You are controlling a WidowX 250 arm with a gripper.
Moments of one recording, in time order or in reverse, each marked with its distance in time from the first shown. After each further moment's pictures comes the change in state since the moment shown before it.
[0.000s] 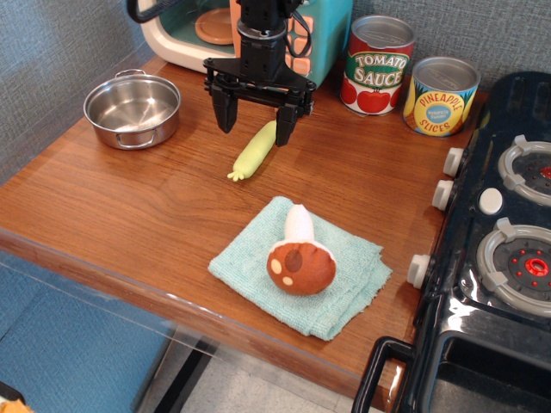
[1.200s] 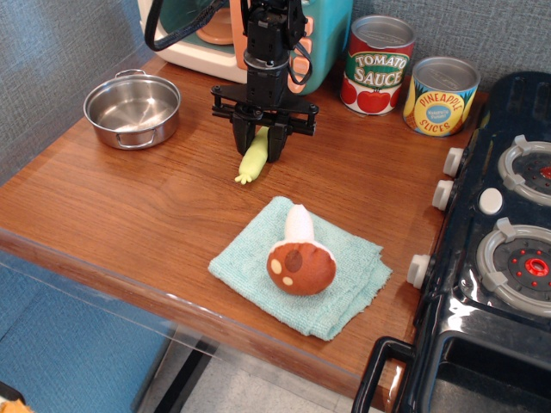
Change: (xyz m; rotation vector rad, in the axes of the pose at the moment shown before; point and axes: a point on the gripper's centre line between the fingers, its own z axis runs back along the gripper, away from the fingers) arm -0.007 -0.003 -0.030 0.002 0.049 0.050
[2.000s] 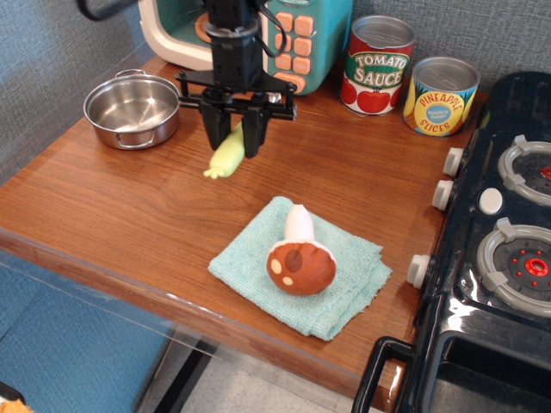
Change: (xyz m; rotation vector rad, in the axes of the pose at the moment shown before) arm -0.045 0.010 0.058 -0.123 0.049 -0.044
